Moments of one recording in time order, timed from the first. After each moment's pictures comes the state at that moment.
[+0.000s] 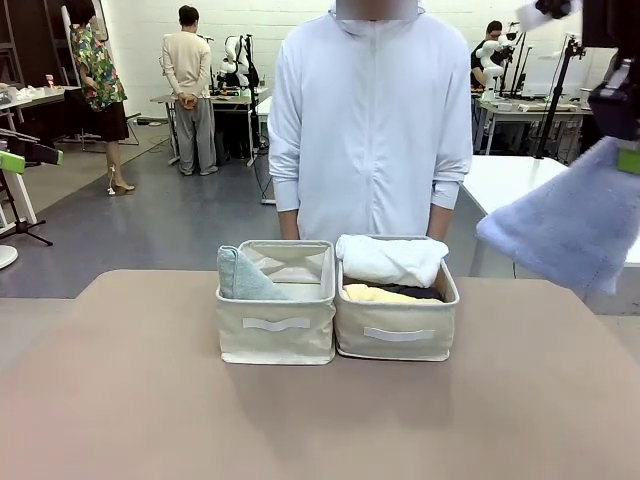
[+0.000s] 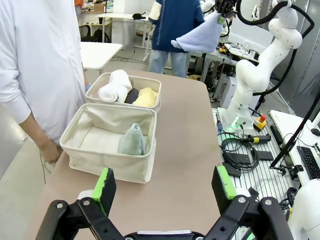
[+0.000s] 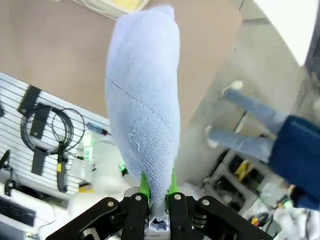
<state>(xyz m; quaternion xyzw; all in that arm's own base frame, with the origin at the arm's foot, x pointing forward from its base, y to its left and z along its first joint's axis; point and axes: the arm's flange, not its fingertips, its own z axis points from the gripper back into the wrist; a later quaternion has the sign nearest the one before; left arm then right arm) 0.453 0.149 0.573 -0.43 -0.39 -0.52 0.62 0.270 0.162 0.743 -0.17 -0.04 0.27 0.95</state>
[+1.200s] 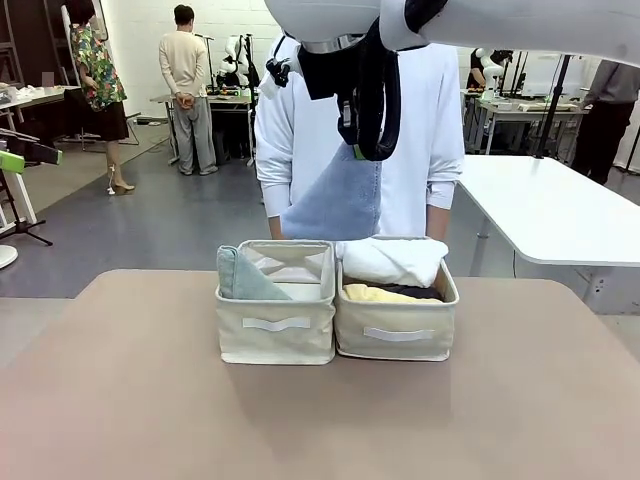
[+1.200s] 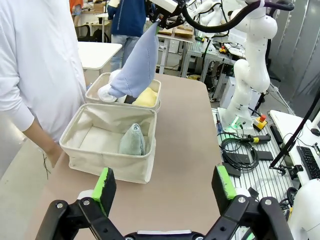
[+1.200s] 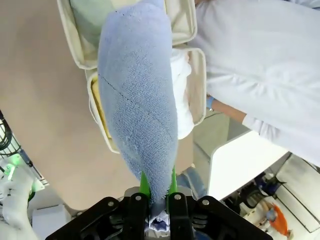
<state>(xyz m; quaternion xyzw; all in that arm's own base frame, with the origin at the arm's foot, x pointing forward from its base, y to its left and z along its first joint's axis) 0.453 0.149 0.573 -0.43 -0.39 -0.52 0.62 0.468 0.397 0.681 -0.22 -0.06 0.62 0.75</state>
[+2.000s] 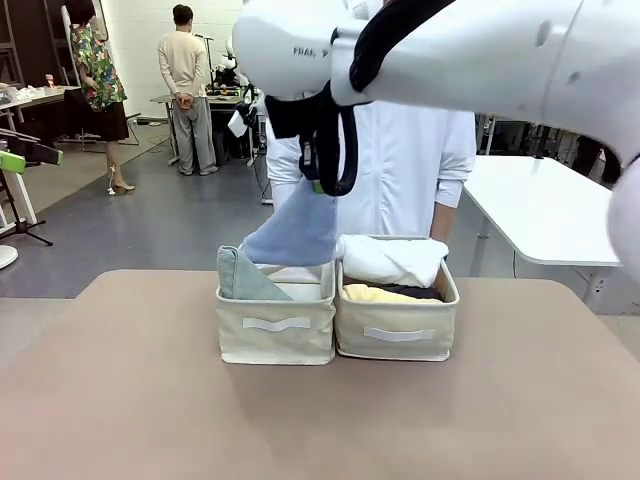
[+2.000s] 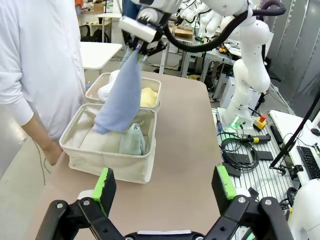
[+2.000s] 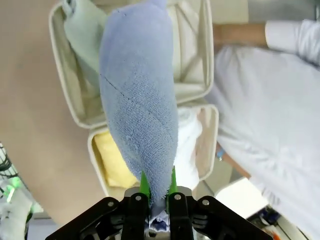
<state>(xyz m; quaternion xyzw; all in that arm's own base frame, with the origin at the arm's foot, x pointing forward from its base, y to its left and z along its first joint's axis) 0.453 0.149 0.573 -0.43 -0.39 -0.52 0.62 0.520 0.459 0.605 -0.17 -0.06 0.65 0.73</state>
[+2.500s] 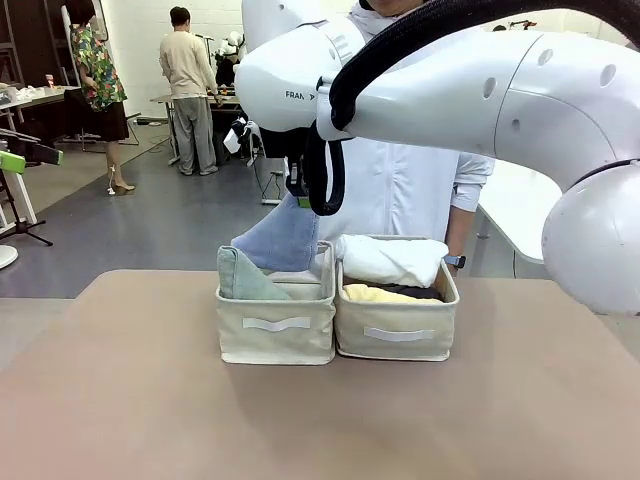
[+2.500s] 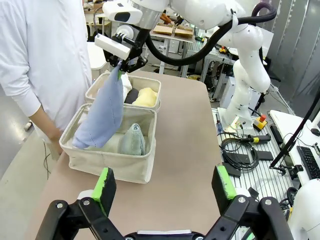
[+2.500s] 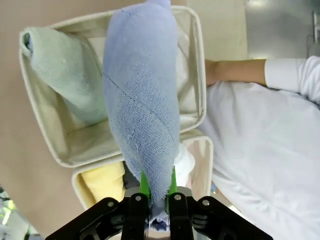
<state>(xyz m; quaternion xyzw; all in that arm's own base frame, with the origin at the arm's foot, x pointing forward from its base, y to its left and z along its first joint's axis) 0.453 0.149 0.573 -0.43 -0.39 -0.52 0.62 0.557 0.473 0.566 -0.14 -0.09 0.65 0.74</state>
